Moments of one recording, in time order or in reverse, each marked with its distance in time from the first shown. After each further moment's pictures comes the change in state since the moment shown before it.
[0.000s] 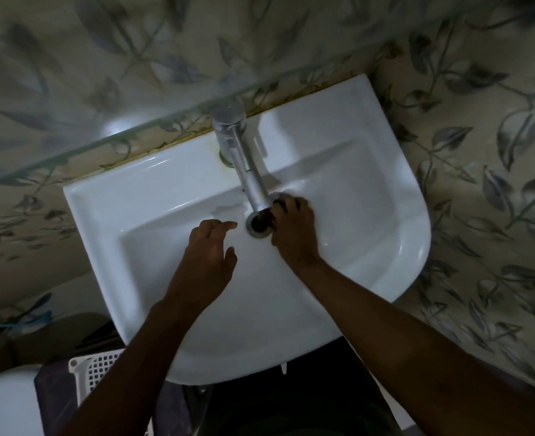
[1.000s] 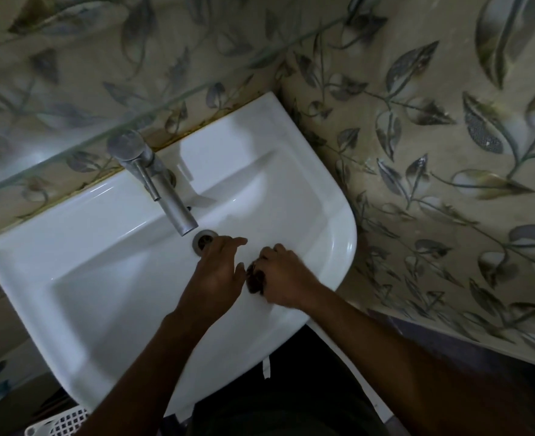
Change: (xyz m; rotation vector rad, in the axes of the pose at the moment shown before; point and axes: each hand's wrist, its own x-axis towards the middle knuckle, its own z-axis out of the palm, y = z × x) left_hand 0.024 0.081 0.050 -0.121 -0.120 0.227; right_hand -0.079 0.048 -0.090 0.024 -0.442 -0.110
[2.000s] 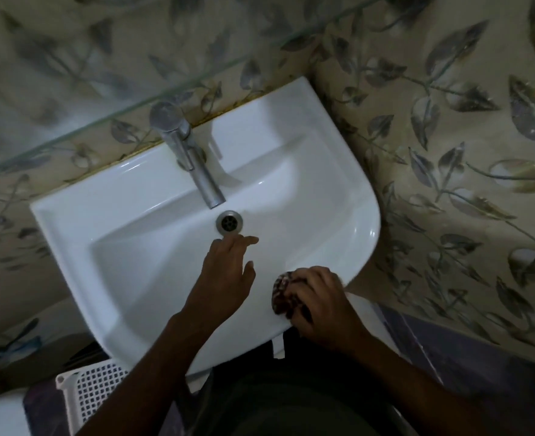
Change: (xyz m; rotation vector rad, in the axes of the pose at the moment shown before) left_hand -0.046 0.011 -0.012 0.021 0.032 -0.155; right_hand -0.098 -0.014 0.016 0.120 0.302 -0.095
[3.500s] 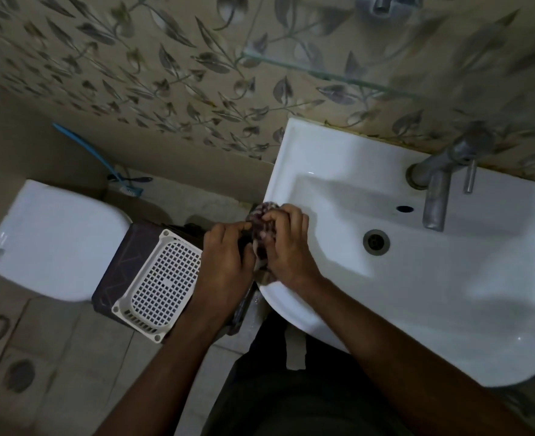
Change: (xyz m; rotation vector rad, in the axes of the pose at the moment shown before) left_hand -0.187 -0.088 -0.064 -0.064 0.763 -0.689; right_hand 0.138 -0.224 0.128 0.273 -0.166 -0.457
